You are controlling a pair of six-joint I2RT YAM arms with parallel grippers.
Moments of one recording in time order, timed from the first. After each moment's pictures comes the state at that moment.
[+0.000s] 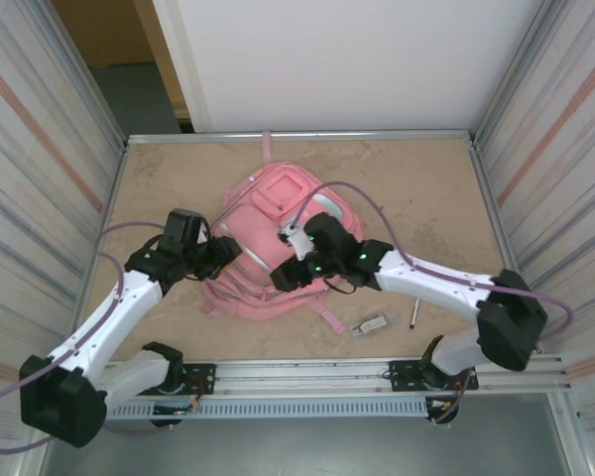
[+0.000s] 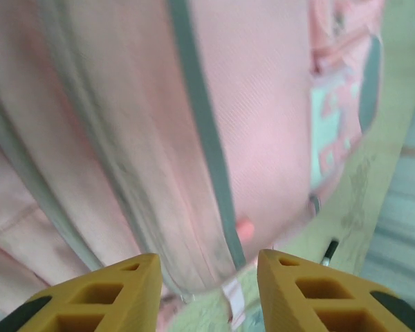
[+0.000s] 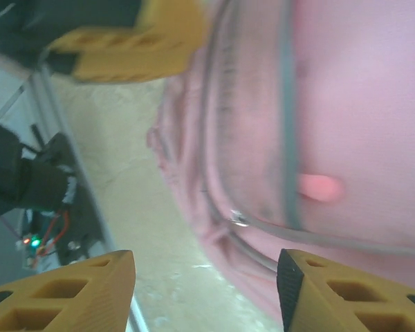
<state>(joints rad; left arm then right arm) -0.42 1.01 0.79 -0.65 0.27 -0.96 0.90 1.38 0.95 -0.26 -0.32 0.31</state>
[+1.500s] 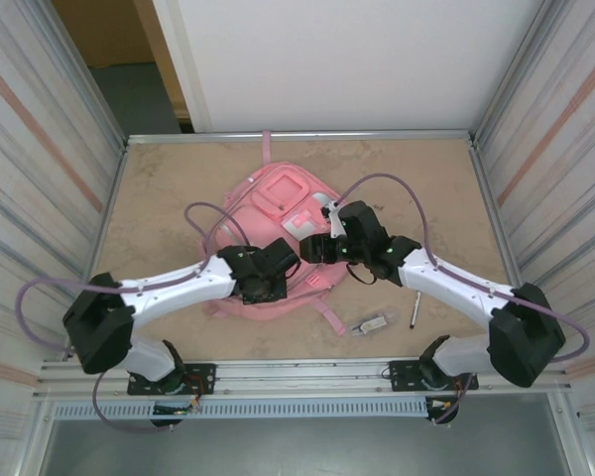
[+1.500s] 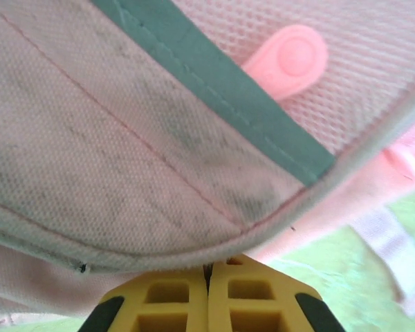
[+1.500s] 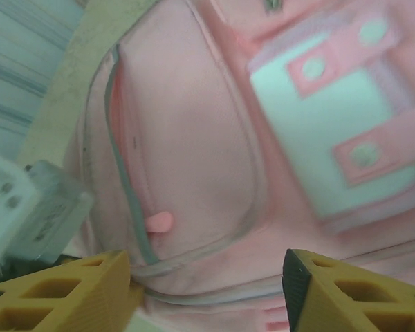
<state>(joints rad) -0.96 1.41 0.96 -0.77 -0.12 -0.98 0.72 1.34 0.85 -0.18 -0.25 0.62</state>
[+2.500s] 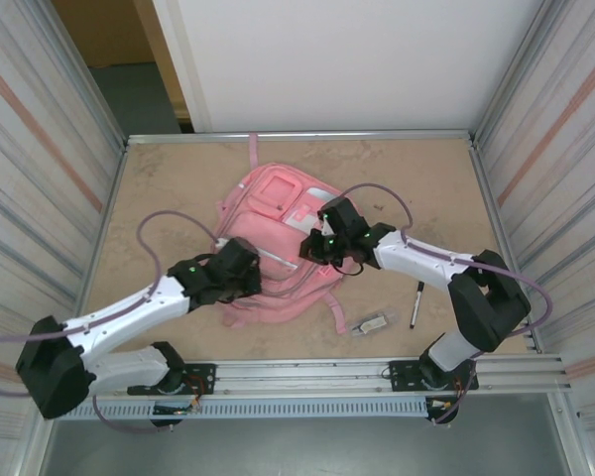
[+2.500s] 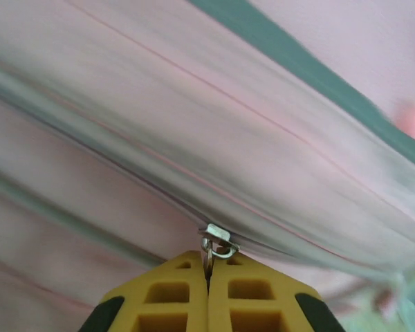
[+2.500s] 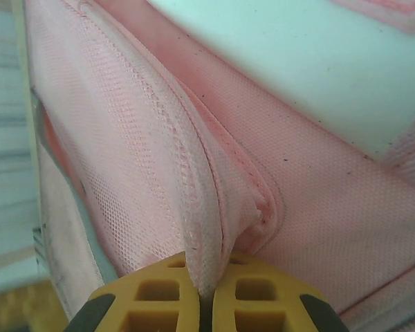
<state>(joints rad) -0.76 1.10 0.71 -0.62 -0.11 -0.85 0.68 1.55 0.97 -0.29 -0.37 0.86</state>
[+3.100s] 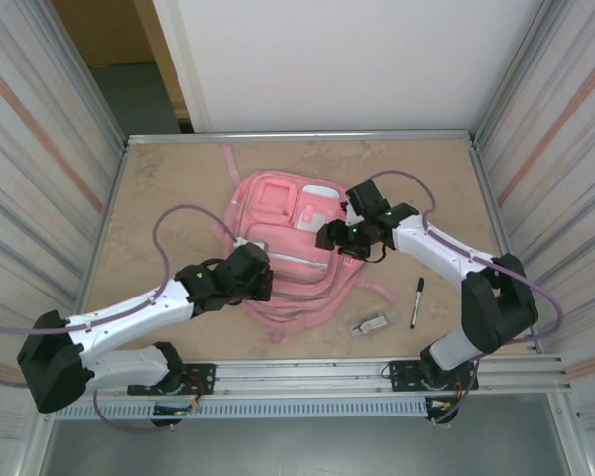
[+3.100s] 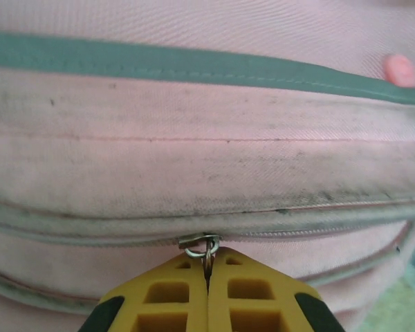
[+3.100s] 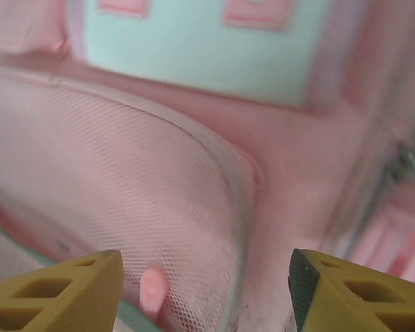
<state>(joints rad) -0.94 1.15 0.76 -0.54 -0.15 -0.74 0.53 1.50 1.06 -0.62 -0.32 0.72</state>
